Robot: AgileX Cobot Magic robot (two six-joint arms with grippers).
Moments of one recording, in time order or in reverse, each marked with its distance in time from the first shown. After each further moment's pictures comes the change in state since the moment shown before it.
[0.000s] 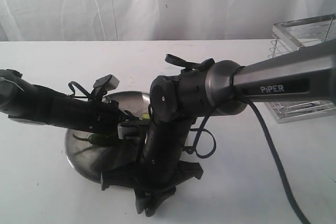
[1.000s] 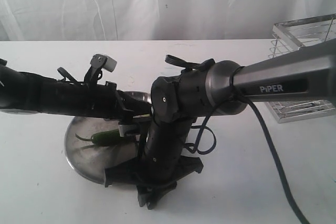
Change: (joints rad) left arm 0.002 -0.133 0.017 -0.083 0.067 0.330; right arm -0.004 0.002 0.000 -0.031 -0.048 -0.008
